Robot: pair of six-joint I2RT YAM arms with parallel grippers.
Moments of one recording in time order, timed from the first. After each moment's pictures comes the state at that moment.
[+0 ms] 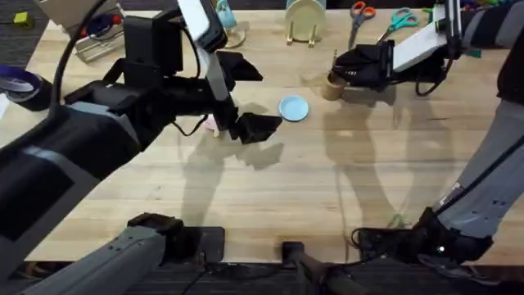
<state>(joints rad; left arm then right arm) -0.18 1.16 0.68 -0.28 0.82 0.64 -0.19 2.28 1.49 -1.10 -1.50 -2.03</state>
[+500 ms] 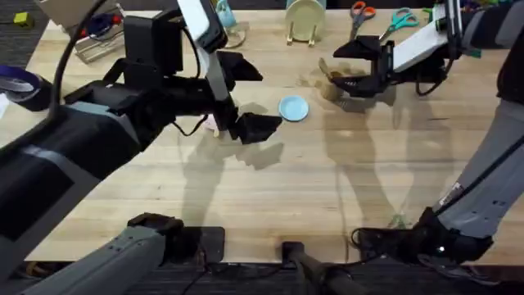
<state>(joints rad) -0.18 1.16 0.68 -0.28 0.82 0.64 -0.19 2.28 1.49 -1.13 -1.50 -2.03</state>
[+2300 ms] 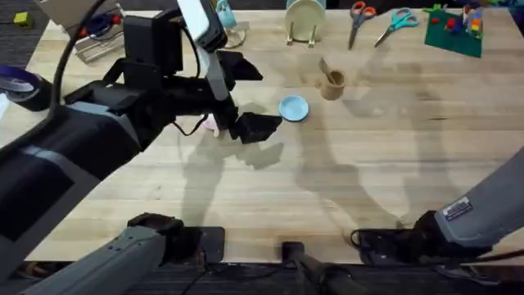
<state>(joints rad) -0.18 1.16 0.68 -0.27 0.82 0.64 -0.05 1.95 2.33 -1.71 -0.58 -0.73</state>
